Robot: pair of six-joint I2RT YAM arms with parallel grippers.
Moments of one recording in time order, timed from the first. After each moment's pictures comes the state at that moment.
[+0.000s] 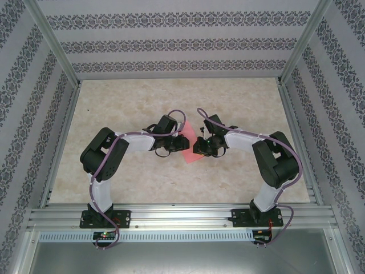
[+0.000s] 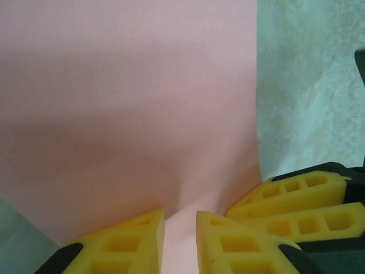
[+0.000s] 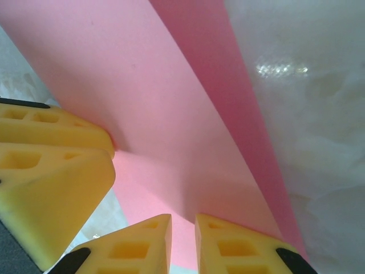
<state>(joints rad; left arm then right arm) -0.62 1.93 1.07 -0.04 0.49 -0.73 0.48 1.75 0.94 -0.37 -0.43 0.58</state>
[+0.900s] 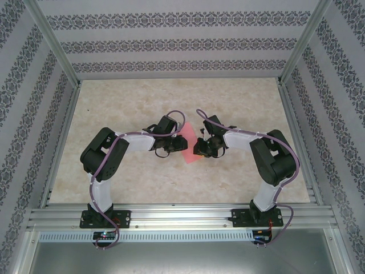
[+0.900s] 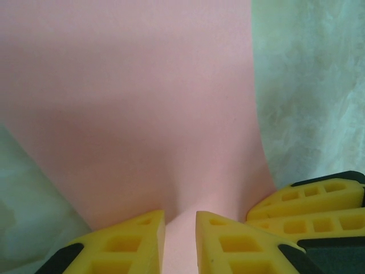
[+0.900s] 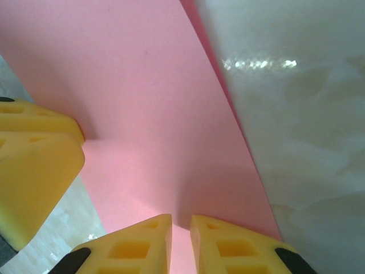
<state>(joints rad) -0.61 1.94 1.07 -0.07 0.41 -0.72 0.48 1.78 0.95 -0.38 -0.42 0.58</state>
